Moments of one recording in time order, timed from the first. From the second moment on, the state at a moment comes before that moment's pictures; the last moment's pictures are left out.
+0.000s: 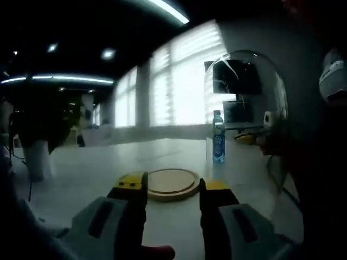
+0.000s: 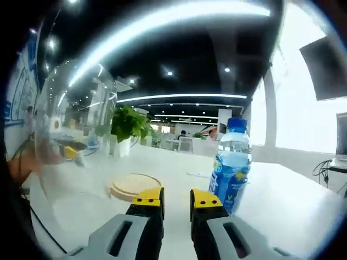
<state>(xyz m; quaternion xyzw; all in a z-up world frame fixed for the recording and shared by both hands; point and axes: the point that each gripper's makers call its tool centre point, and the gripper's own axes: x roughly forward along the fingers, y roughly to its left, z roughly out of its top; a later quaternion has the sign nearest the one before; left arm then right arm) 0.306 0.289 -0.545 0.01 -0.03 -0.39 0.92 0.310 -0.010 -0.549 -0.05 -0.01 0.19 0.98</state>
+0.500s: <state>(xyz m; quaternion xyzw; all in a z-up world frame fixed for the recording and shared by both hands) 0.305 0.284 -0.550 0.02 -0.03 -0.40 0.92 0.311 -0.022 -0.557 -0.05 -0.01 0.17 0.98</state>
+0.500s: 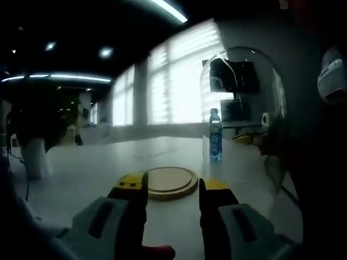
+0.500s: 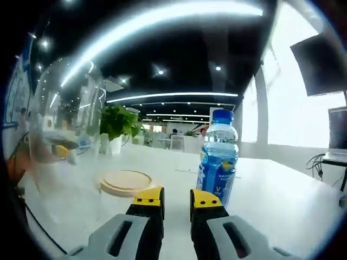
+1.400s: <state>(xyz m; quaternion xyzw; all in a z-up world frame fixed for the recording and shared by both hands) 0.303 0.292 -0.545 0.01 -0.04 -0.39 0.92 0.309 -0.026 -0.549 -0.02 -0.03 0.17 0.99</state>
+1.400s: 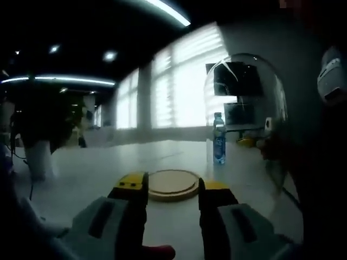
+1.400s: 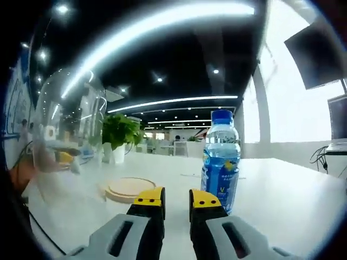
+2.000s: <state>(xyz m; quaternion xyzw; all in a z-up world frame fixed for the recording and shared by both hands) 0.302 0.288 -0.546 0.01 -0.04 -0.39 0.92 0.343 -0.057 -0.483 -0.06 -0.07 0.10 0.99</state>
